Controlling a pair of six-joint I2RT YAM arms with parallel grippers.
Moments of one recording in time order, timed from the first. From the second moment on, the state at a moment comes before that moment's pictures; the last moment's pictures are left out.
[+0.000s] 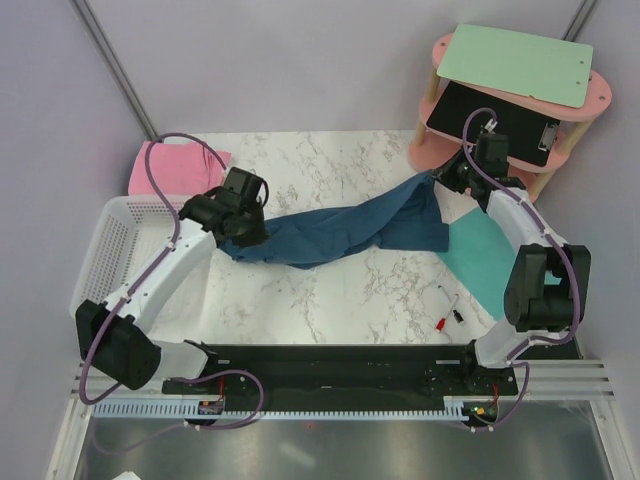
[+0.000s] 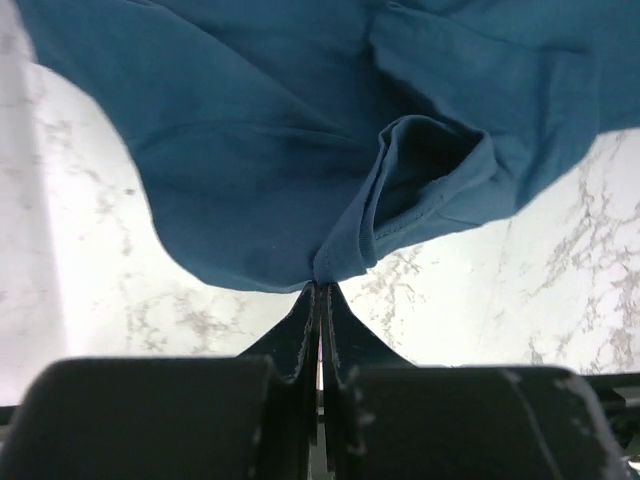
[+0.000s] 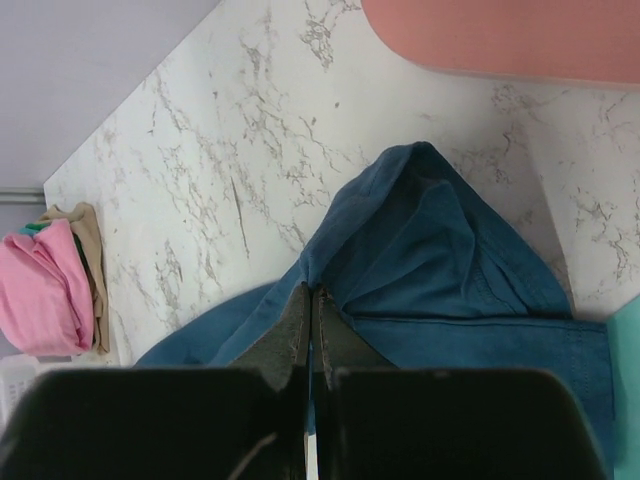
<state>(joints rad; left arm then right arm) -0.46 1.34 1.22 -0.91 -0.12 -0.55 -0.04 1.65 1.24 -0.18 -0.25 0.68</state>
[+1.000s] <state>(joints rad) -0.31 0.94 1.33 -1.08 -0.13 -0.44 -0.04 1.21 1.08 -0.25 -0.31 0.65</state>
